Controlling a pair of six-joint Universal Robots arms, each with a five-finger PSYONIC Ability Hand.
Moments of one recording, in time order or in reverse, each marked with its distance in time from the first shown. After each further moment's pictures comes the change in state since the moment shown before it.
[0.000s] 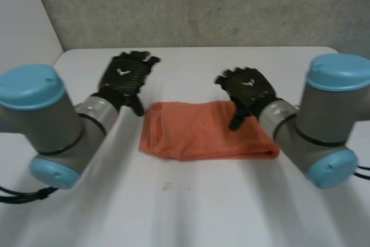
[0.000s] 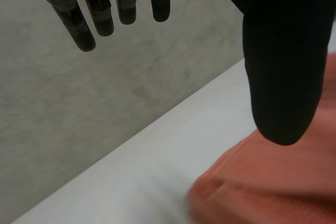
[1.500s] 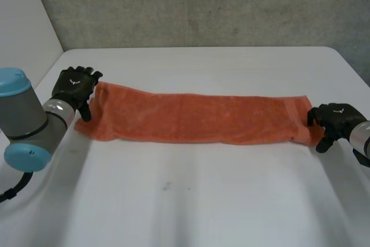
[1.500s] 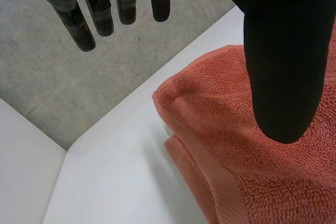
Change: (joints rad) left arm 0.310 -0.161 0.055 -0.017 -0.003 0.229; right arm -0.539 0.057 0.156 0.069 -0.173 -0.220; left_hand 0.000 0.000 0.000 0.000 0.000; right_hand 0.359 0.441 0.445 0.417 0.389
